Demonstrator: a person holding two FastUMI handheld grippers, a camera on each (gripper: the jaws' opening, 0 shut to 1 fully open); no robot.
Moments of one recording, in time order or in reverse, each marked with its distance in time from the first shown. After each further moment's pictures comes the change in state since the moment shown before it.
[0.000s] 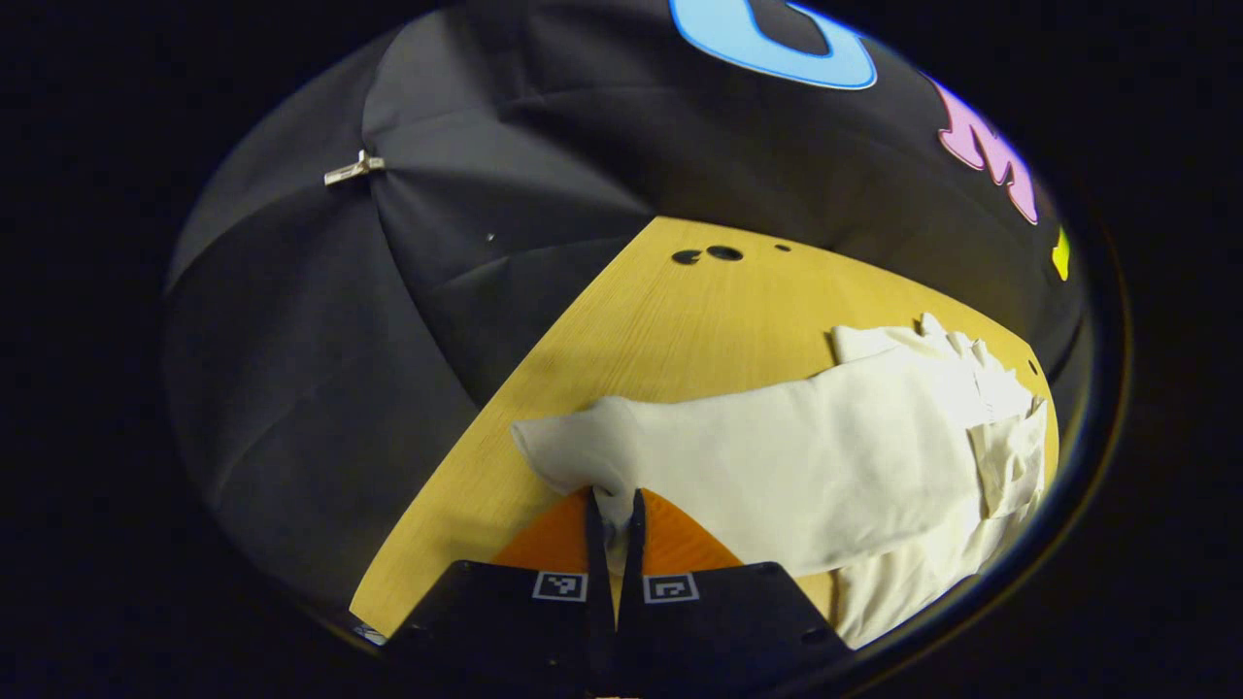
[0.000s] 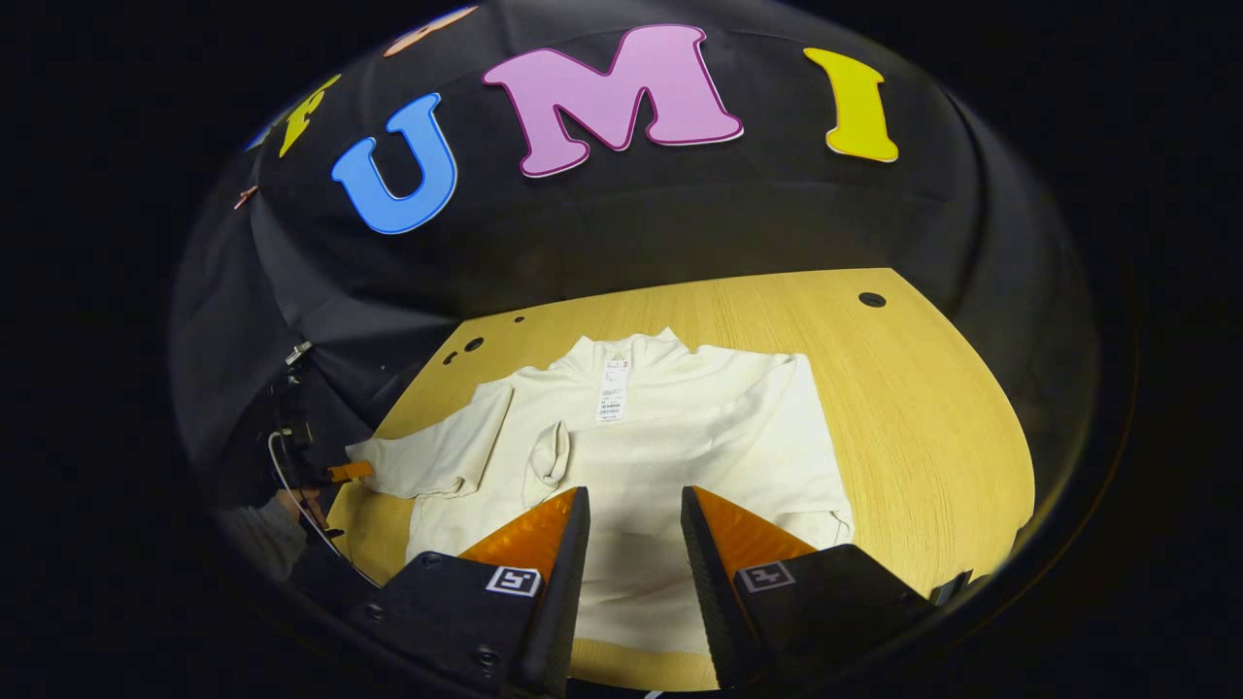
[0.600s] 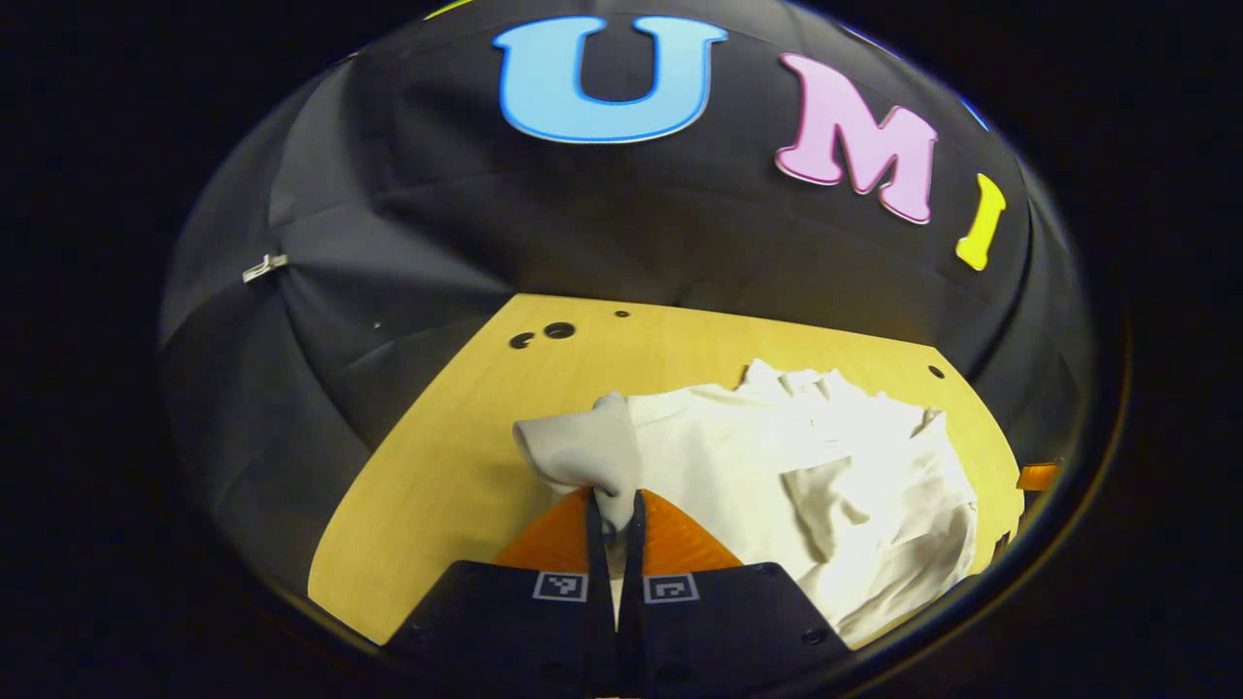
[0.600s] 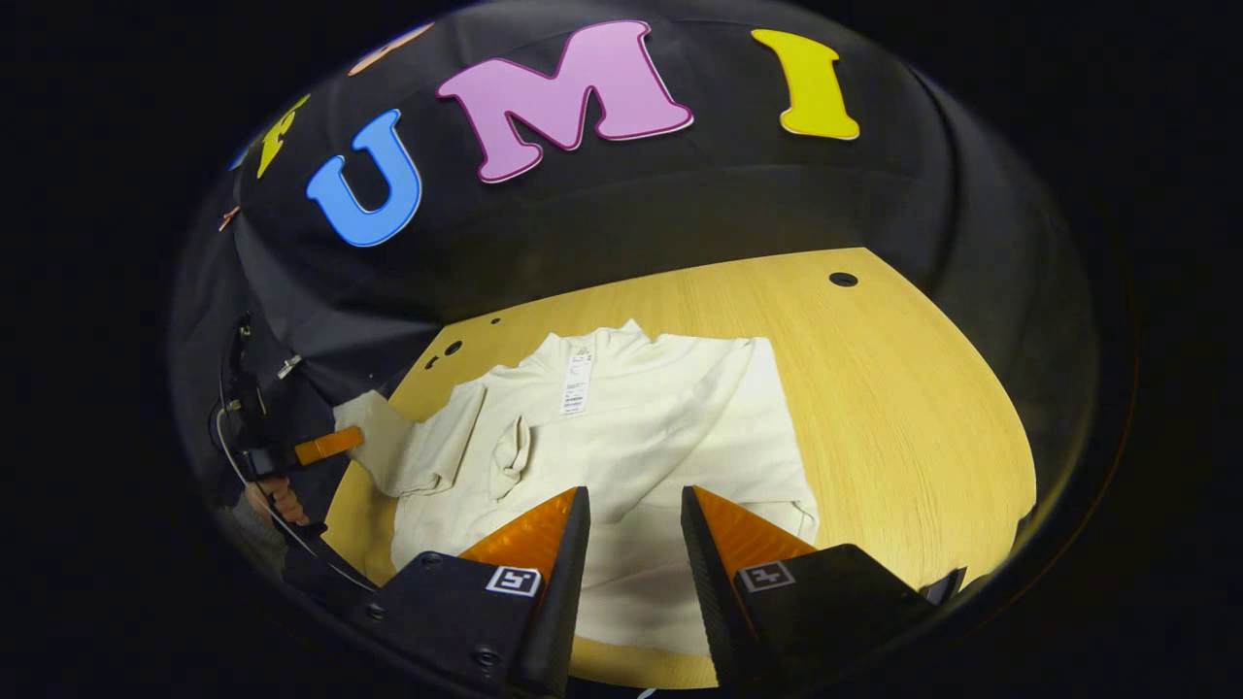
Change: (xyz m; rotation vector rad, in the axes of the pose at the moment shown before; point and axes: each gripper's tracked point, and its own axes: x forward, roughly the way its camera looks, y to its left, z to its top) left arm -0.082 -0.176 0.047 0.116 -0.136 -0.247; right arm -0.007 -0.051 -0.006 0.057 0.011 -0.023
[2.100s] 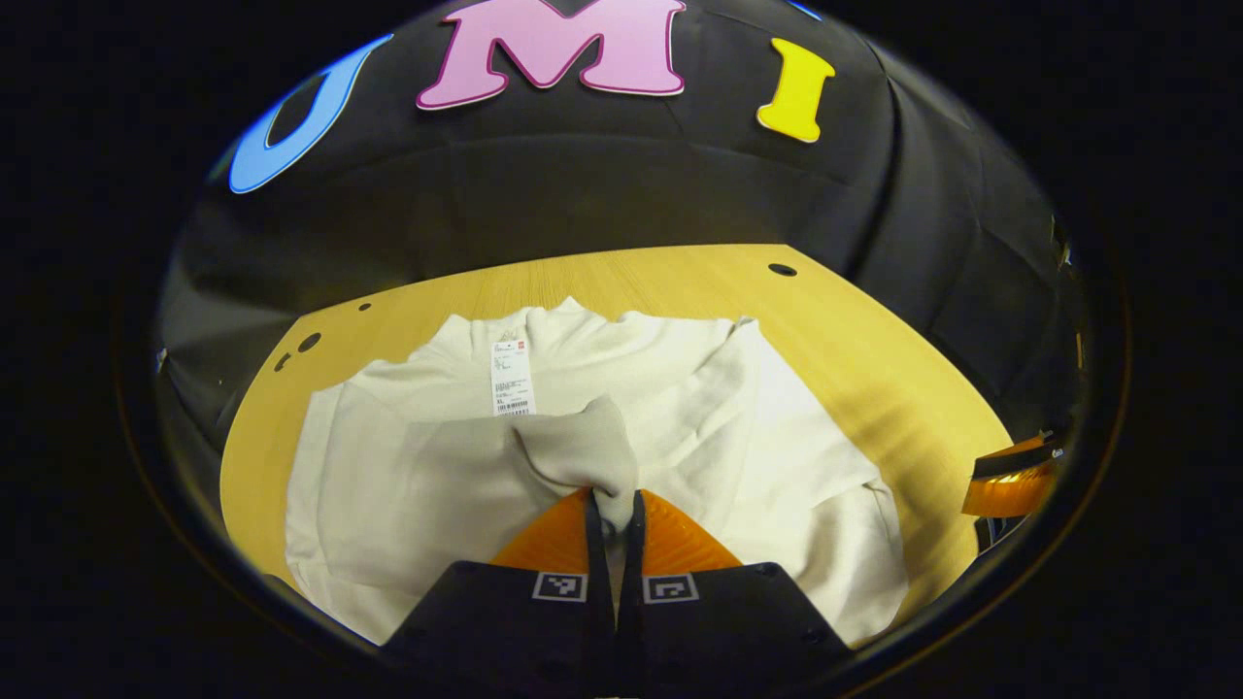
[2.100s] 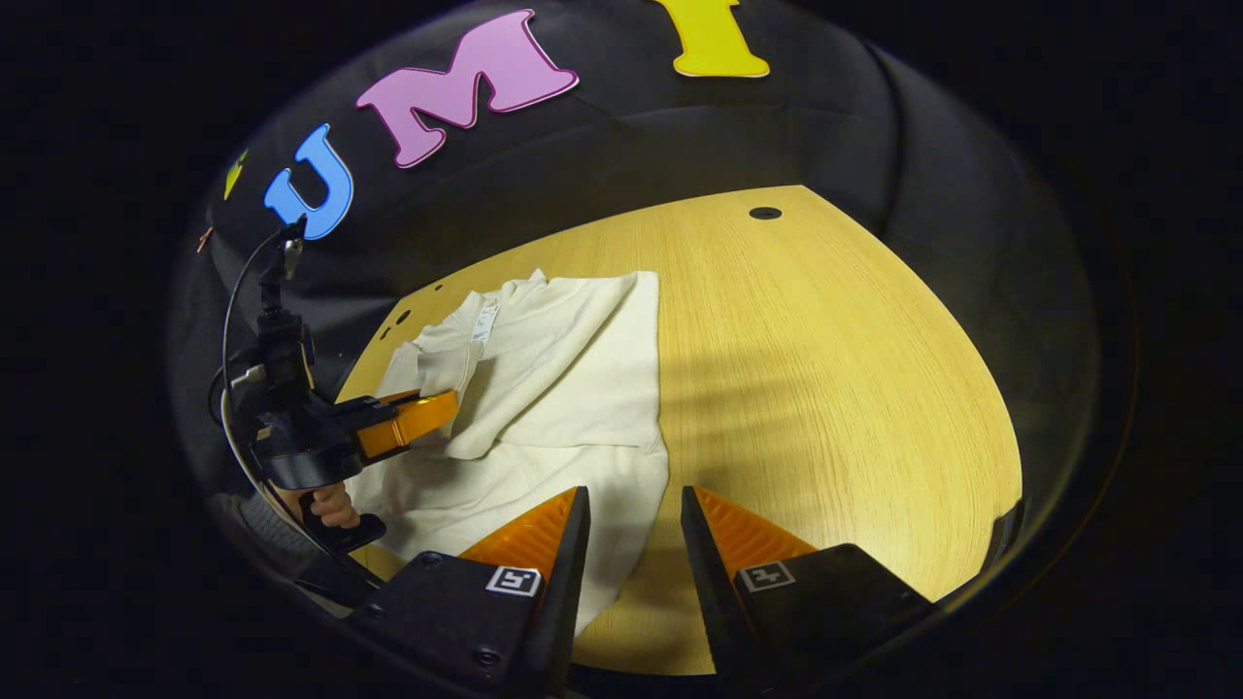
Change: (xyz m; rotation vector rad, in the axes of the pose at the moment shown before) left arm 0.064 -0.303 -0.095 0.267 0.136 -0.226; right arm -0.013 -0.137 -0.053 0.055 0.145 -0.032
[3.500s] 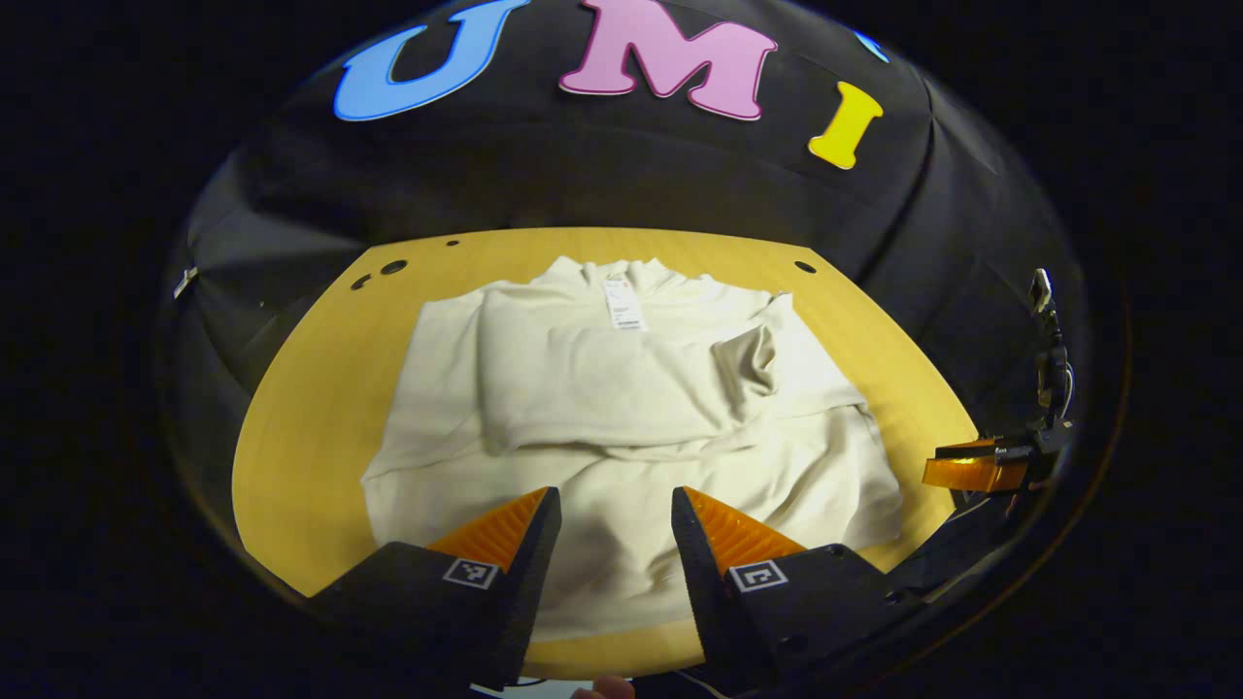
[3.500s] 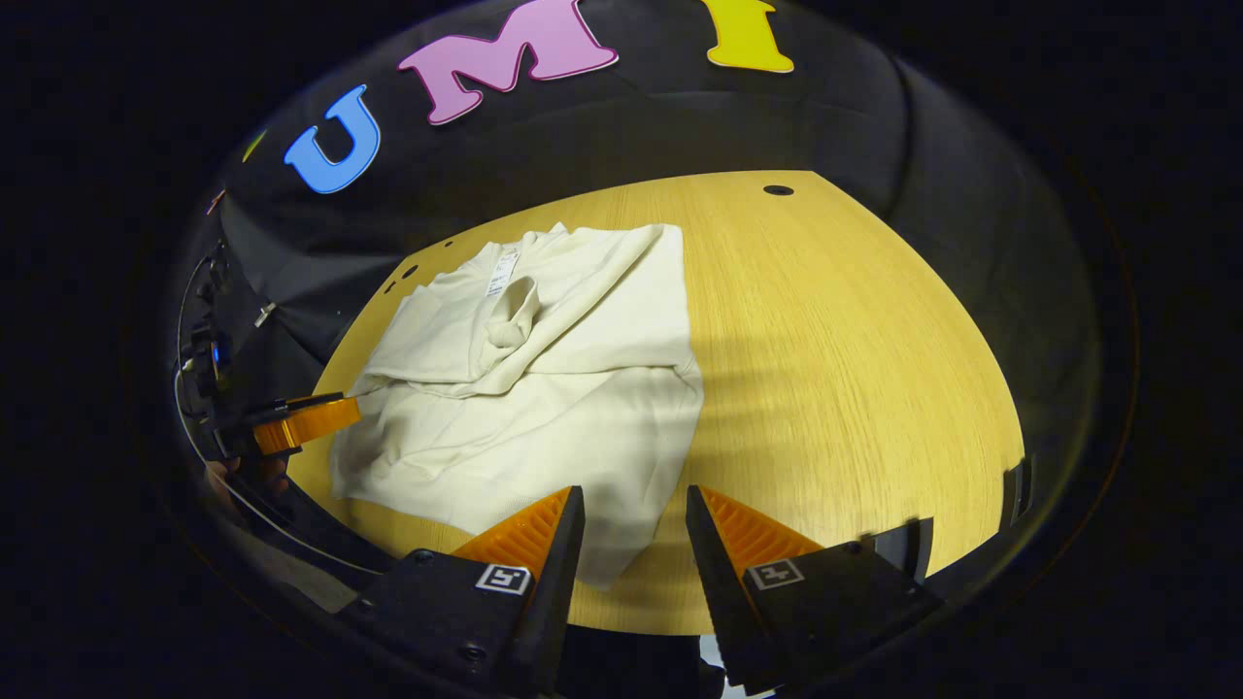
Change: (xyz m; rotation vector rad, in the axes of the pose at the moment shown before) left arm -0.146 0.115 -0.093 -0.159 0.074 0.016; right arm -0.022 0.041 -0.066 -0.066 0.070 -0.032
